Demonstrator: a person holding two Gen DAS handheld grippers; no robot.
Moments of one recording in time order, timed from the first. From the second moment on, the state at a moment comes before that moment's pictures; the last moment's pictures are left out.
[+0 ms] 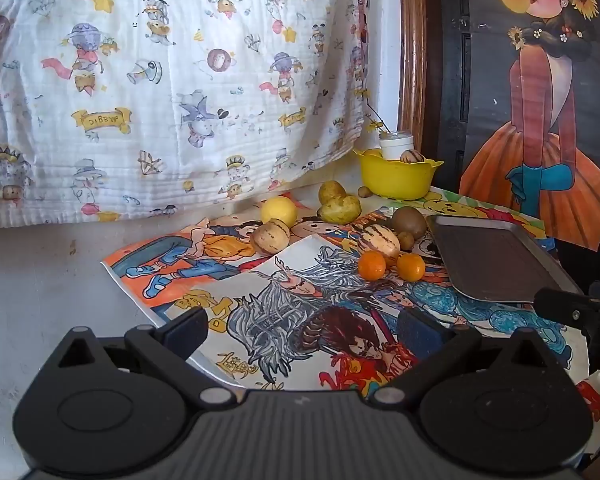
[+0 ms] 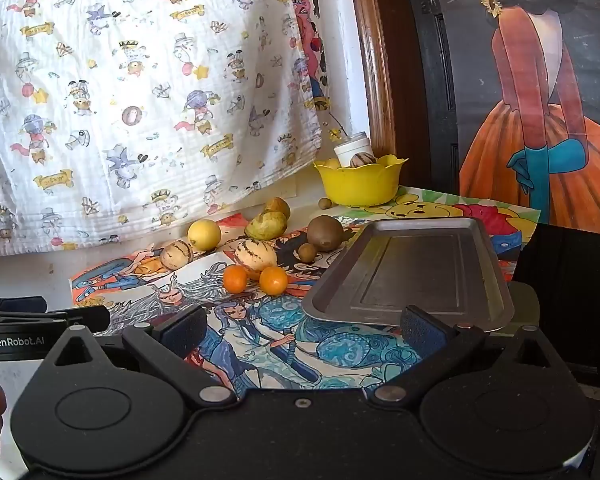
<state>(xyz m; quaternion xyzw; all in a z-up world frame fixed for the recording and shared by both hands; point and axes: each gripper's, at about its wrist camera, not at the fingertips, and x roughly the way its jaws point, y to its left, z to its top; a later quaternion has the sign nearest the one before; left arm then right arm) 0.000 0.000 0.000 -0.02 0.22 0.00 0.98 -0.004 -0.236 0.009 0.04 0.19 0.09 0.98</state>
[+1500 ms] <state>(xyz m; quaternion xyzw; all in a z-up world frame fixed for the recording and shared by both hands) -0.002 0.001 -0.002 -0.02 0.22 0.01 0.98 -0.007 -0.232 0.007 0.04 0.20 0.09 0.98</state>
